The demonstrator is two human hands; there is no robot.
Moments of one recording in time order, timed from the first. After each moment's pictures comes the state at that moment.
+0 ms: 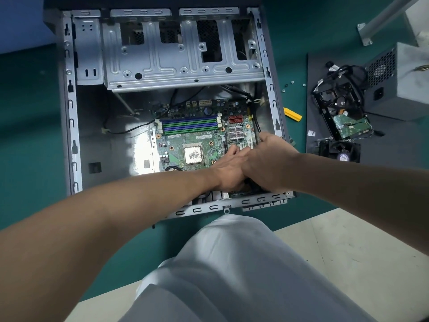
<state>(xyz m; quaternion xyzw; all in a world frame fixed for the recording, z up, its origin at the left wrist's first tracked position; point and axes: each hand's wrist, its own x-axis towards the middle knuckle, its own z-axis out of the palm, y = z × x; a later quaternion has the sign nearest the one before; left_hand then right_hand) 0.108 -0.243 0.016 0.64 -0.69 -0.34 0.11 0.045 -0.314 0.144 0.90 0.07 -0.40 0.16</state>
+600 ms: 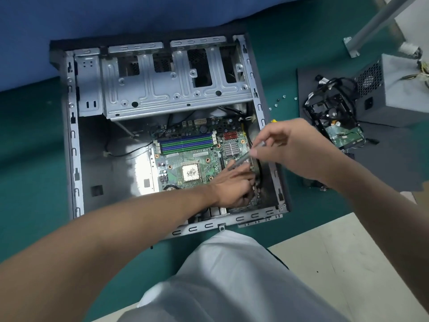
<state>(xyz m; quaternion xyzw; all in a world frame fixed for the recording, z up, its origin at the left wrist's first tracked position) 0.111 -0.247 0.020 0.57 -0.76 -0.31 0.04 0.022 -0.357 0.185 0.81 -0.35 -0.06 -0.47</state>
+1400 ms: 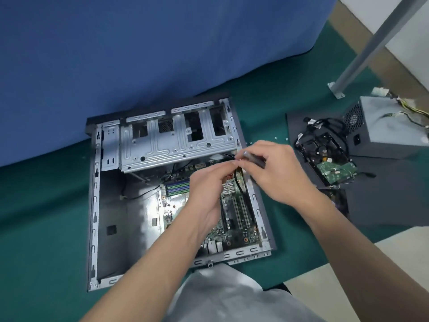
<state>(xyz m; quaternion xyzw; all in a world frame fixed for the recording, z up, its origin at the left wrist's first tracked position) 0.122 -0.280 0.181 0.63 0.03 -0.48 0.61 0.027 -0.381 0.194 0.86 -0.29 0.14 -0.39</state>
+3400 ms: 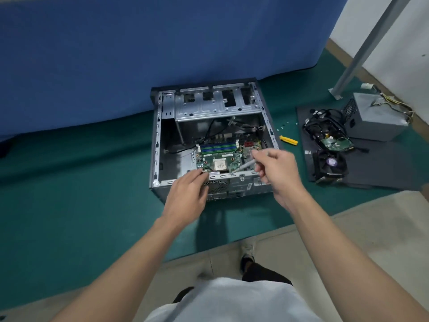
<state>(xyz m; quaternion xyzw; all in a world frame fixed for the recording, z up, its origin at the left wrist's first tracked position) 0.105 -0.035 0.129 0.85 -0.49 -0.09 0.19 -0.031 -0.197 0.190 0.61 -0.45 0.22 -0.62</state>
